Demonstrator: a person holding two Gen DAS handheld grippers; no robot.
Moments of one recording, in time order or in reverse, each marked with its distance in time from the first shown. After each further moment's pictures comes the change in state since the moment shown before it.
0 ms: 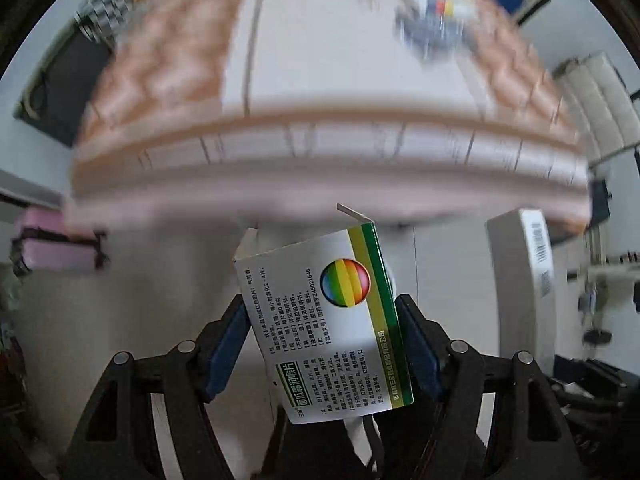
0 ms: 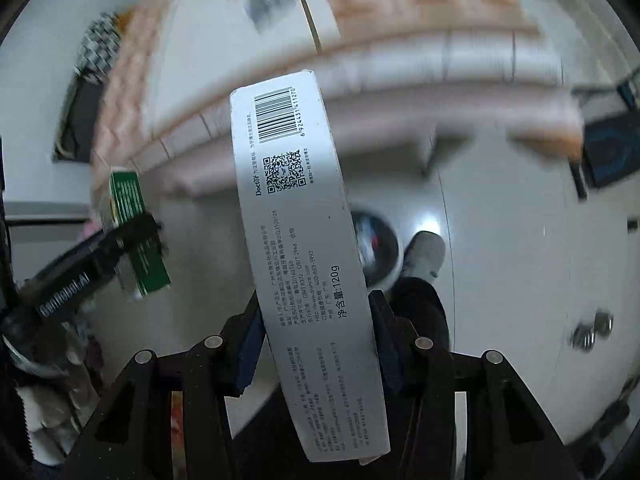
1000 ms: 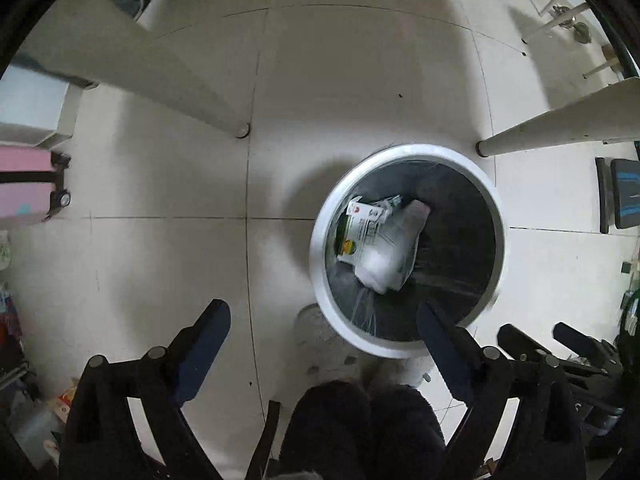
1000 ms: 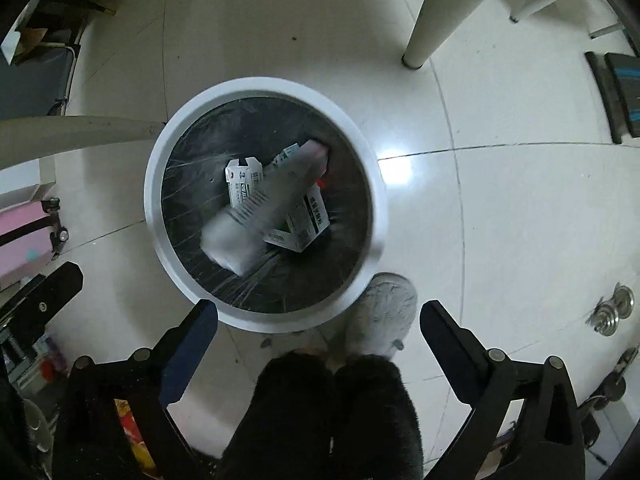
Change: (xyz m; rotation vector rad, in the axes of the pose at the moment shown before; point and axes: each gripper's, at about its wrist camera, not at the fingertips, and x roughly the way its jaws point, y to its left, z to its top) left arm 0.317 0.010 -0.055 -0.074 0.187 0.085; right arm 0.393 -0.109 0.007 0.057 0.180 -0.164
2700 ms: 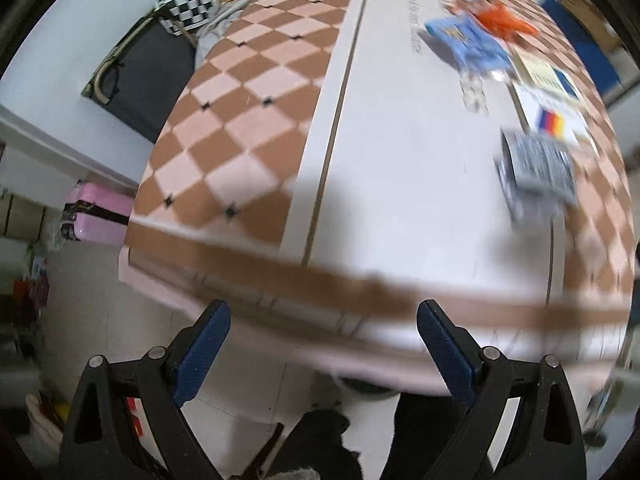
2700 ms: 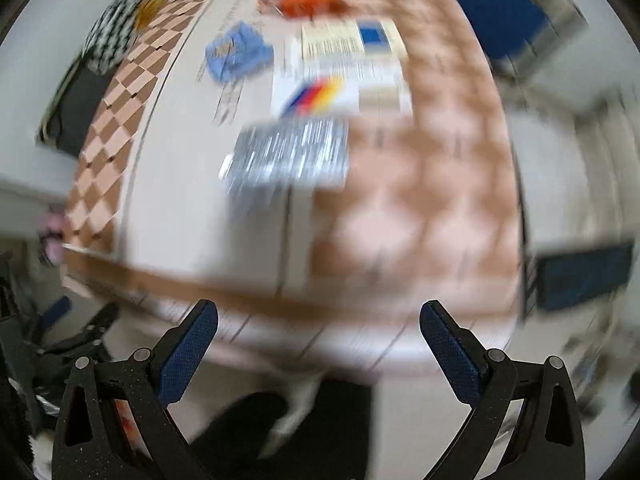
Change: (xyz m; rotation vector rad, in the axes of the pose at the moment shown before) left arm -0.353 0.003 0.119 -0.232 -0.302 0.120; right arm -0.546 0.081 0.152 -0.383 -0.336 -0.074
